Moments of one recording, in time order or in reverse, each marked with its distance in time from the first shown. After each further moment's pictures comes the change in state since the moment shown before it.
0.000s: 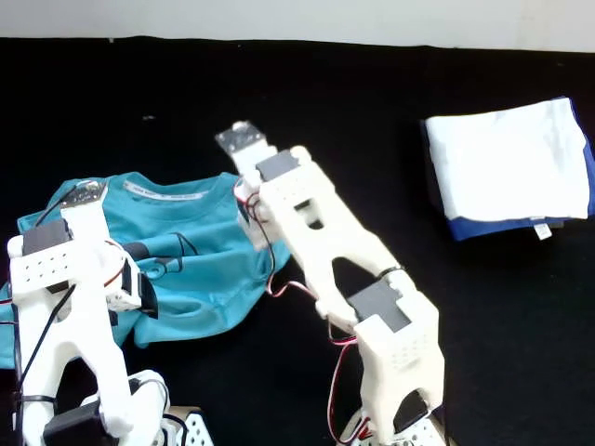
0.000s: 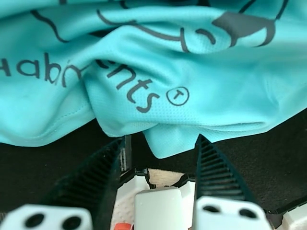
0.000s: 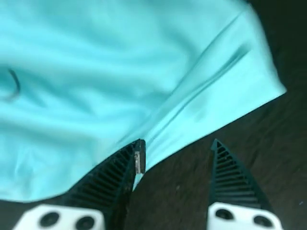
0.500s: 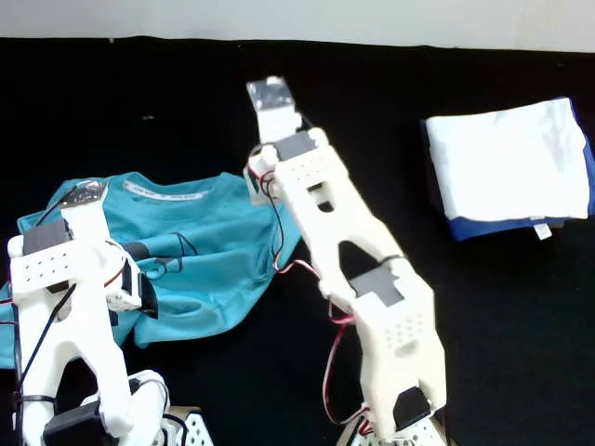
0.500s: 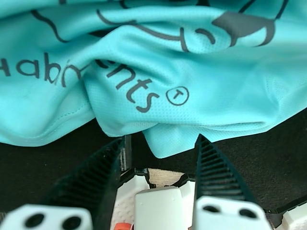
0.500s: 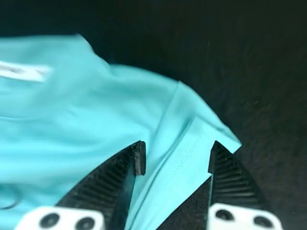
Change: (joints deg) left arm 0.0 0.0 0.0 0.0 0.0; right arm 4.0 10.3 -7.6 -9.1 -11.3
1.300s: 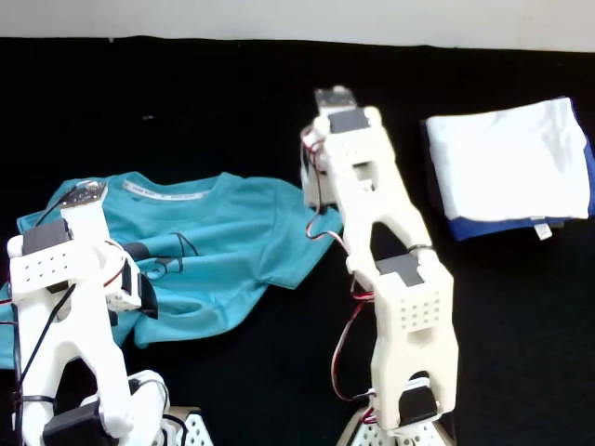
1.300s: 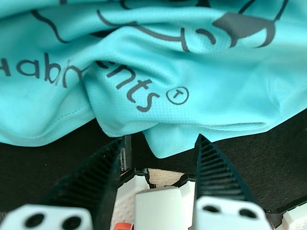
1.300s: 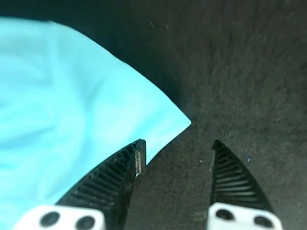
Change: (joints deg) left arm 0.0 0.0 0.0 0.0 0.0; right arm 11.0 1.6 -12.1 23.4 0.0
